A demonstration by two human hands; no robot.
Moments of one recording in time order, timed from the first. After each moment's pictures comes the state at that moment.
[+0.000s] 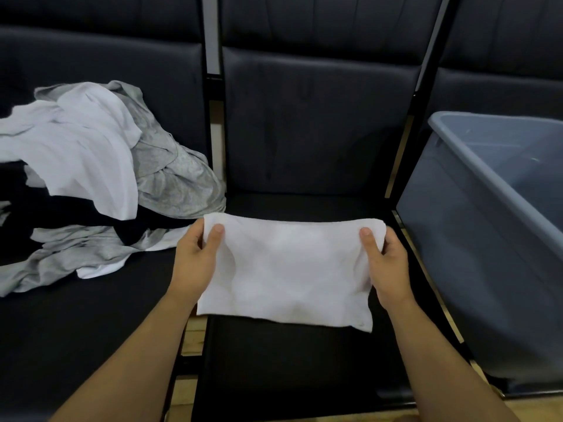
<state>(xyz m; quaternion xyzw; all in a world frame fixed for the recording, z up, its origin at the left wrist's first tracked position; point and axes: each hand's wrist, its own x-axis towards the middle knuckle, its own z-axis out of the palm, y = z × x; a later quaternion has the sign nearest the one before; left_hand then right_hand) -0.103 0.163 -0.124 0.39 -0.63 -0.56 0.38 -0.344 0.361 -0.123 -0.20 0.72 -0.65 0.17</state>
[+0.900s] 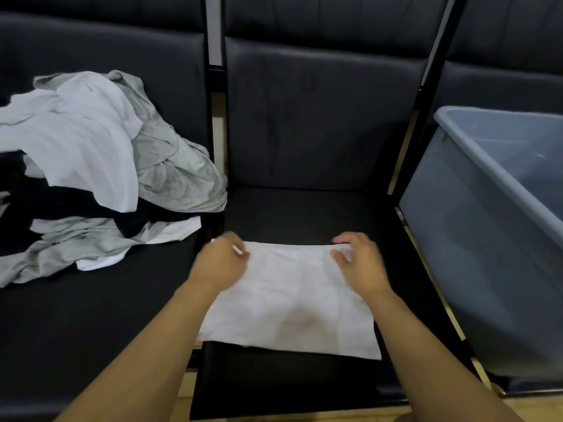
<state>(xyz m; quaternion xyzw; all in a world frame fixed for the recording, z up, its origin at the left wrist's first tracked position) -0.123 0.168 -0.131 0.48 -0.79 -0.38 0.07 -0.349 0.335 -0.161 -0.36 0.89 -0.28 0.09</state>
